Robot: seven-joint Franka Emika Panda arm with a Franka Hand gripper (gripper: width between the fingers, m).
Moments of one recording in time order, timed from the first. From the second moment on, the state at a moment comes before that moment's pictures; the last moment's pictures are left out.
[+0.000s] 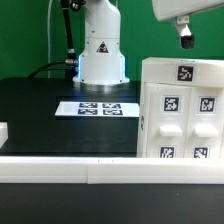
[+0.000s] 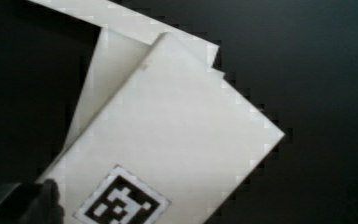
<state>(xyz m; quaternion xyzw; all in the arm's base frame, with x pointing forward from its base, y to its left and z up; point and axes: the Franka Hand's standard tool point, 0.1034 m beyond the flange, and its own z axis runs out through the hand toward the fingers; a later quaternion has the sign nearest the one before) 0.629 0.106 0.188 -0.85 0.51 -0.03 0.11</state>
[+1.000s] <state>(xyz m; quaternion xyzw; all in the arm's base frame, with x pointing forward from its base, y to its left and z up) 0.623 0.100 0.183 -1.00 0.05 -0.06 0.04</state>
